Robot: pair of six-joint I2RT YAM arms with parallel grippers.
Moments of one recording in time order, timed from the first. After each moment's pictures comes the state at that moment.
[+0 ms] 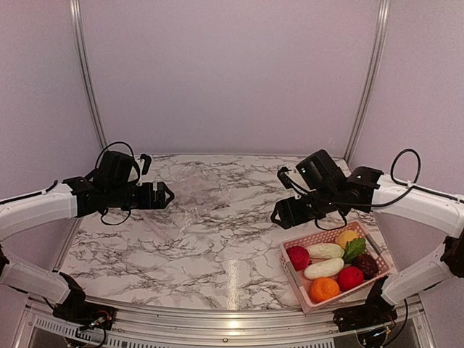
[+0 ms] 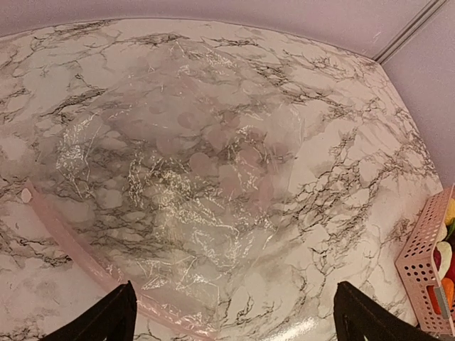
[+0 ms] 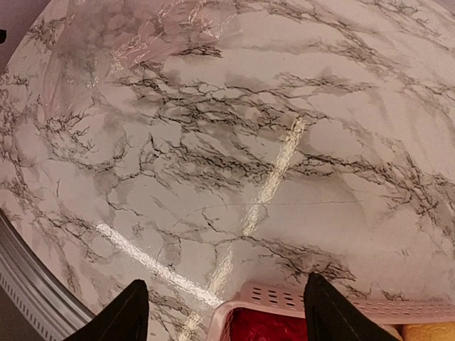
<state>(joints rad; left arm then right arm) -0.58 1.25 0.85 -0.27 0.01 -0.45 0.81 1.32 1.07 -0.65 0.05 0.35</state>
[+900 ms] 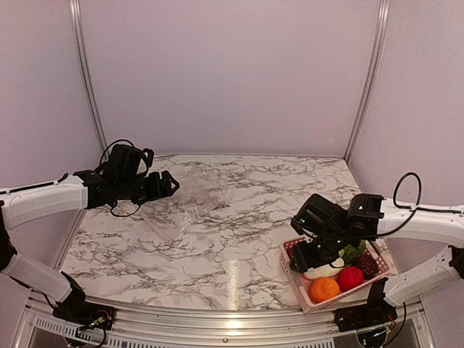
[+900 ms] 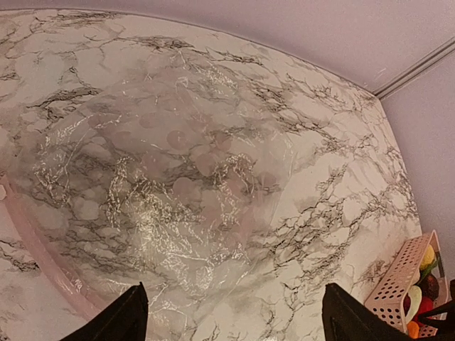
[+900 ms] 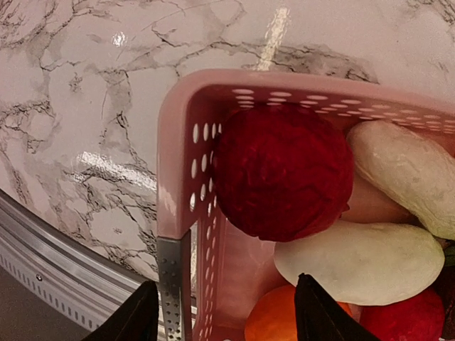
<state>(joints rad) -0.58 1.36 0.93 -0.21 -0.01 -0.62 1.00 1.20 0.87 -0.92 0.05 0.68</state>
